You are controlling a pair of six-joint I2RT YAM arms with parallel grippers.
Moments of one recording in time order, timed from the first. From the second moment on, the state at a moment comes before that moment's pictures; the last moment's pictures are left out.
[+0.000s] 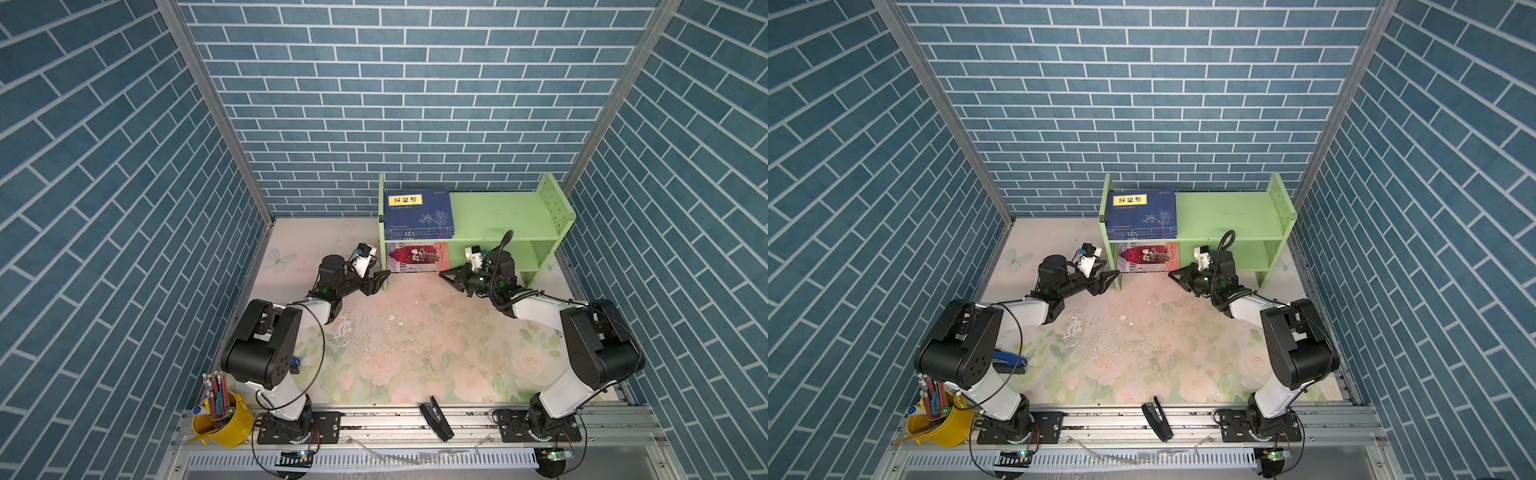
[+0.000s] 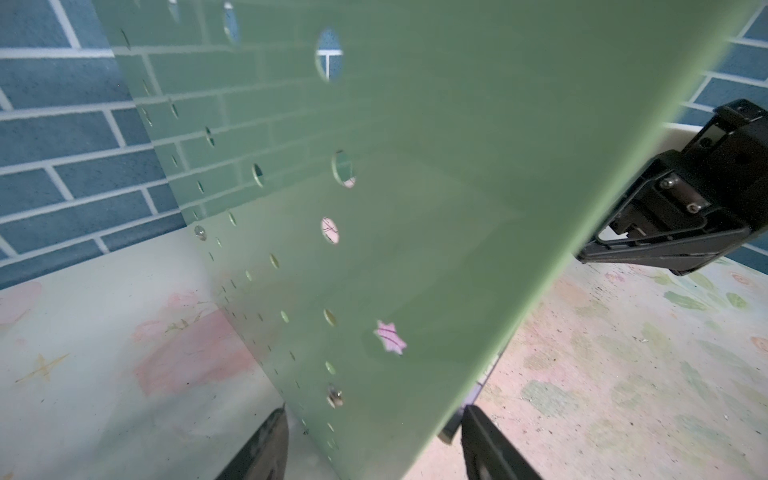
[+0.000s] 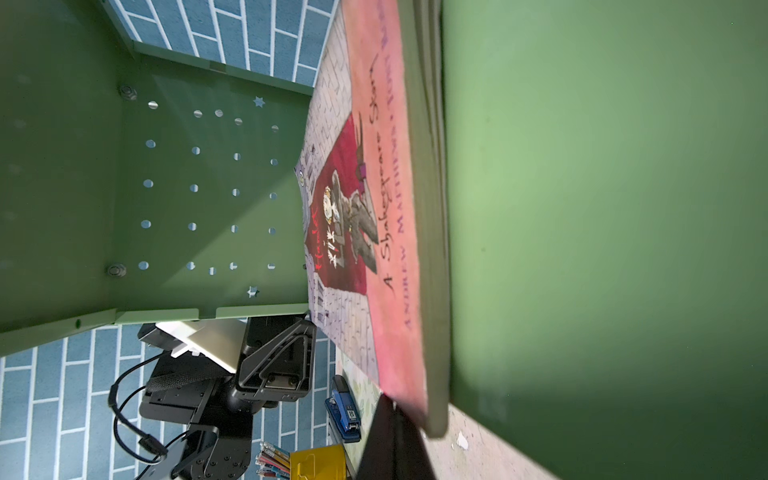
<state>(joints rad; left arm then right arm) -0.27 1.66 0.71 0.64 0.56 0.05 0.35 1.64 0.79 0.41 -0.70 1.03</state>
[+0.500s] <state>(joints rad) -0.27 1.66 0.71 0.65 0.54 0.05 0.35 1.65 0.79 0.44 -0.71 1.05</state>
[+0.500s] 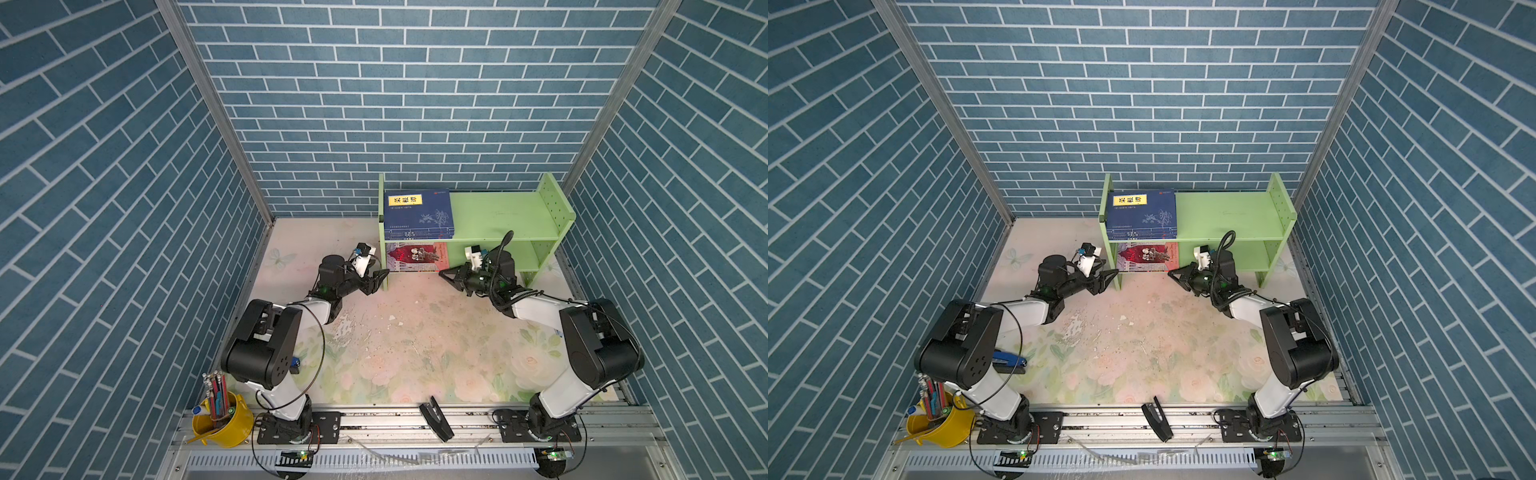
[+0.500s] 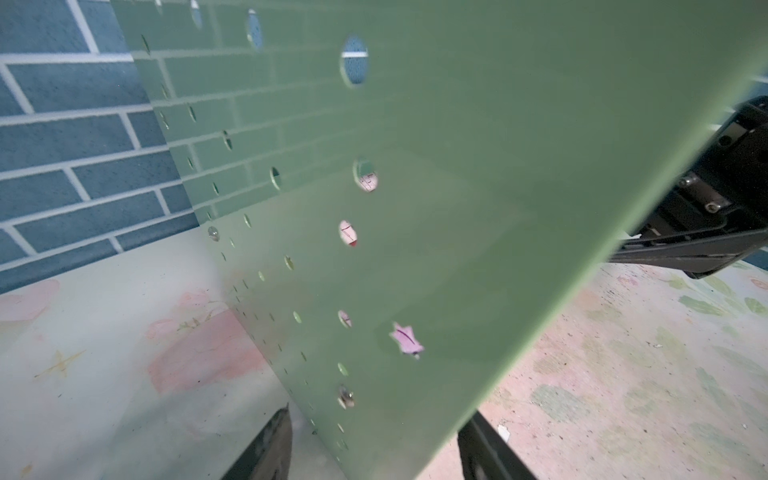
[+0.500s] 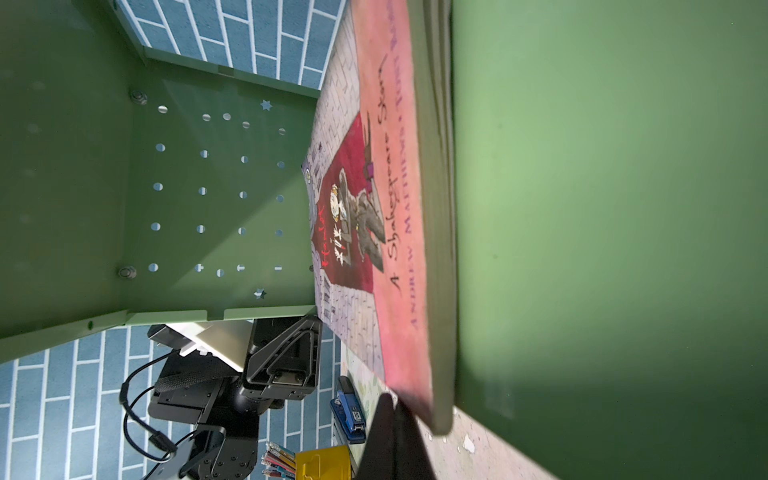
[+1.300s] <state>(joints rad) -0.27 1.56 0.66 0.59 0.54 0.09 0.33 1.49 0.70 0.40 -0.61 1.03</state>
